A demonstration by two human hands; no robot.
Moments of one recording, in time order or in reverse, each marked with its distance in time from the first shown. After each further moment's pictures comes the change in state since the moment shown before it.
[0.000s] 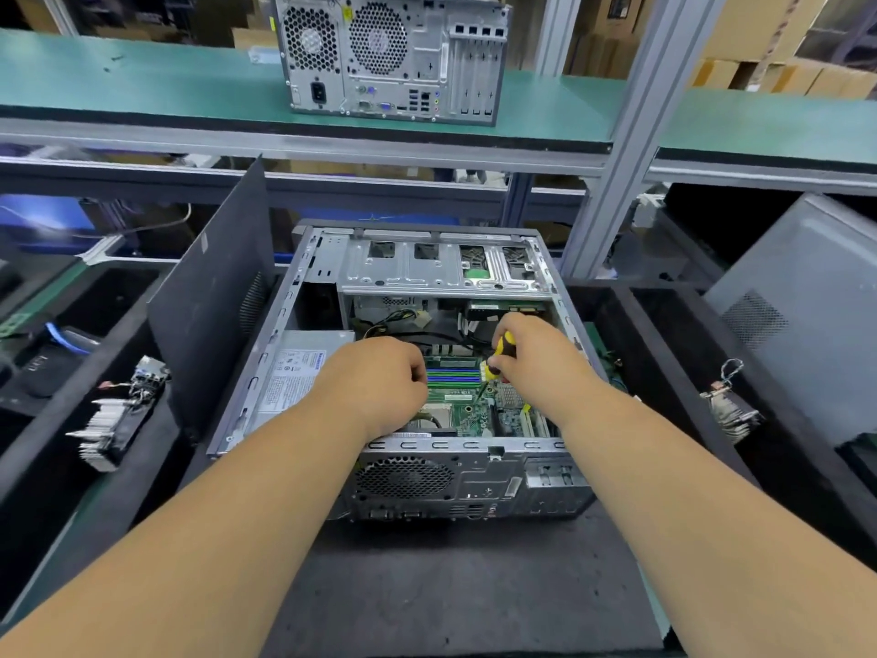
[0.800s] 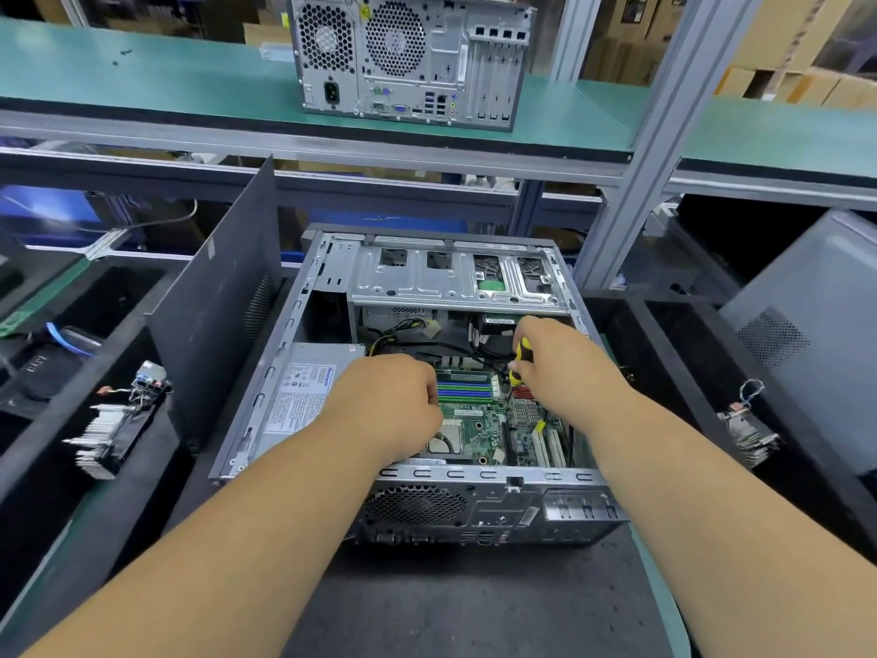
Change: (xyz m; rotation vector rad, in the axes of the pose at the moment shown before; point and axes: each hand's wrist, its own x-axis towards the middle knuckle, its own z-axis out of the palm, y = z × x) left_hand 0.002 -0.001 0.002 0.001 -0.011 -0.006; right_hand 0.020 0.010 -0.007 -0.261 0.014 -0.110
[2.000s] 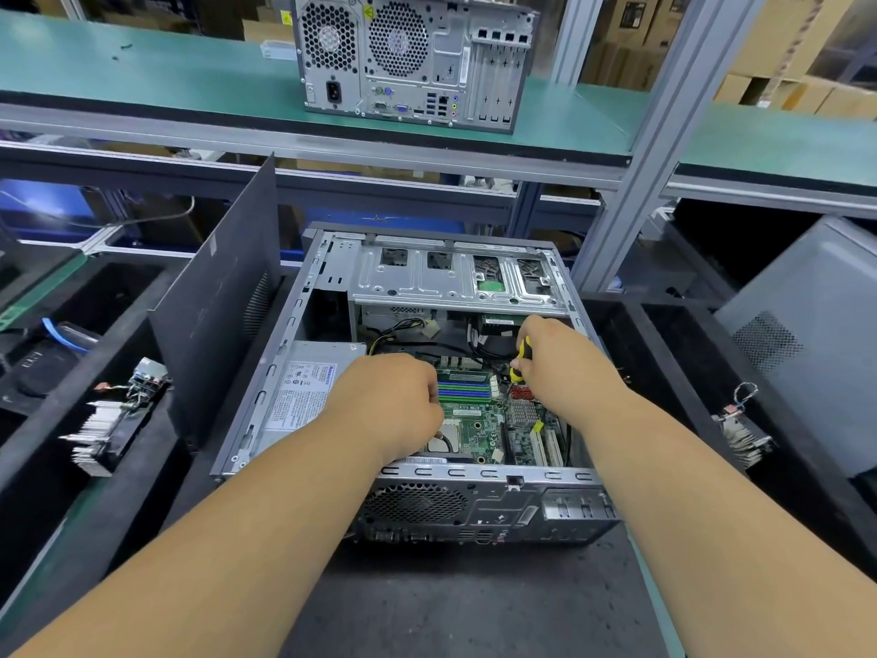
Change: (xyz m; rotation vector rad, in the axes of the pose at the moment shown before) left_hand 0.000 0.000 0.001 0.006 -0.002 0.013; right_hand 0.003 0.001 0.002 -0.048 -0.022 0.064
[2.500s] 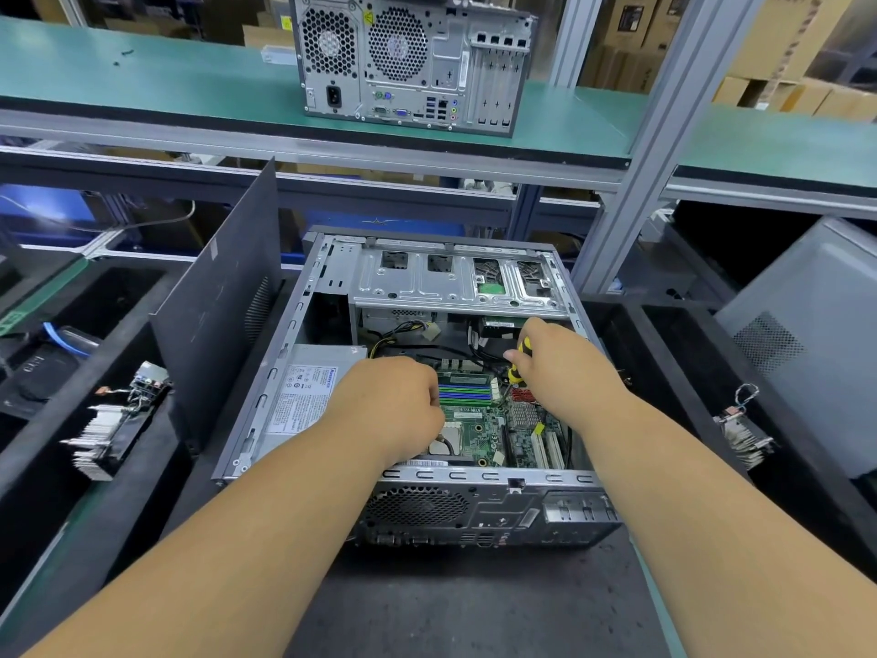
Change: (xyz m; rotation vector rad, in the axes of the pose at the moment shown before) left_hand -0.001 0.001 -0.002 0.011 -0.013 0.006; right_hand 0.000 -0.001 0.001 0.001 0.032 -0.001
